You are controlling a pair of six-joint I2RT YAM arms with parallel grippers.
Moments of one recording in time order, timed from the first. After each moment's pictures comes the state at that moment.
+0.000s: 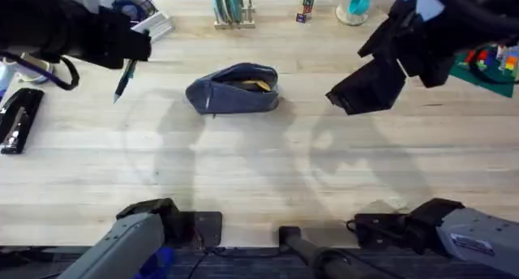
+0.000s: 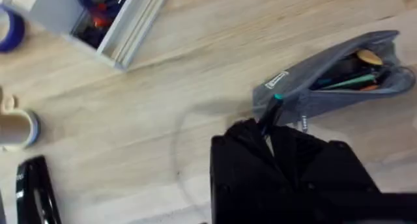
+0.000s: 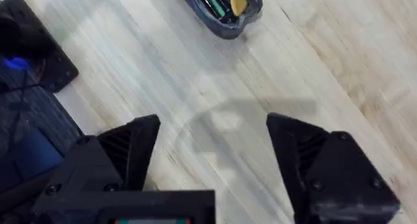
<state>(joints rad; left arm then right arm) 0.19 1.10 1.26 -1.06 0.19 0.42 0.47 1.27 1.56 -1.35 -0.26 -0.33</state>
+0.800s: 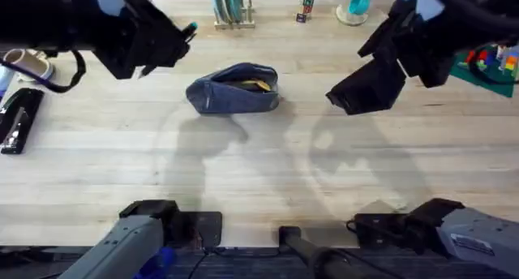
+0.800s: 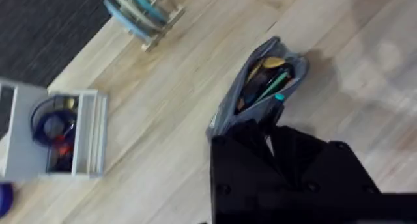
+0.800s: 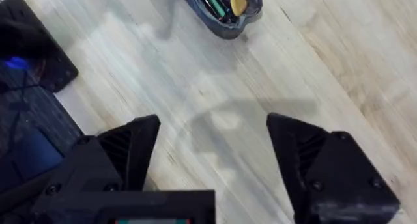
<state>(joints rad) 0.03 1.05 1.36 -1.16 0.42 0.73 0.47 1.27 1.56 -1.35 -0.26 -0.33</state>
